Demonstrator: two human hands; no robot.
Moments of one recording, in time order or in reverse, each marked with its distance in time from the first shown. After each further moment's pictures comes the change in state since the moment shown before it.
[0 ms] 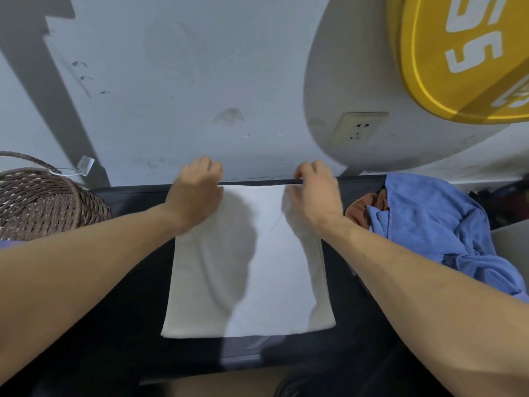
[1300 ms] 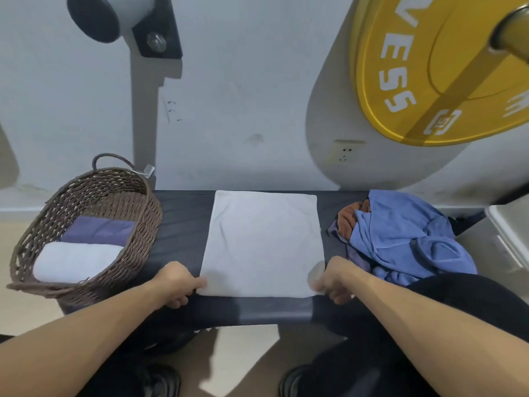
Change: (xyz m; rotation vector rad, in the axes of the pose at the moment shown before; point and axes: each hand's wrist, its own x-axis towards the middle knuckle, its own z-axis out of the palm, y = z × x) left_hand -0.216 0.010 -0.055 -0.658 -0.629 -0.931; right_hand -0.168 0.002 -0.038 0.009 -0.810 0.690
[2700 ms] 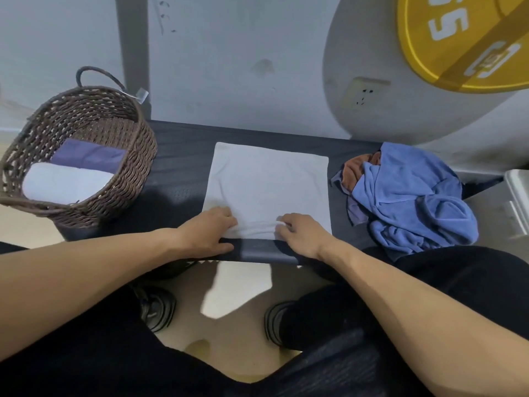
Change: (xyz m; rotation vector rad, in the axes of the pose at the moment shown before) left_hand 0.002 0.008 0.058 0.618 -0.042 0.900; right_hand 0.011 -0.002 0.054 -0.136 0.142 -0.790
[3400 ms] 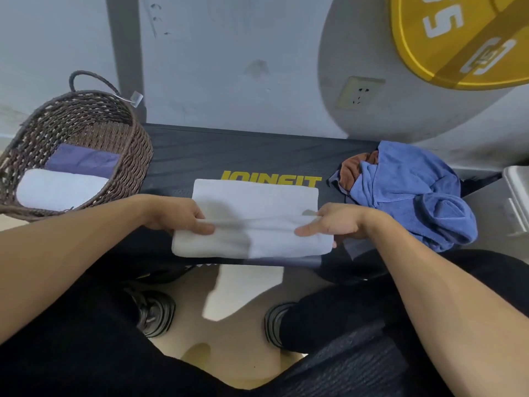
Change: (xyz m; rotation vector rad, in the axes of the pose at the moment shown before) left_hand -0.001 -0.043 -0.051 -0.715 -0.464 -0.443; right_hand -0.011 0.017 -0.078 0.246 -0.401 0.327
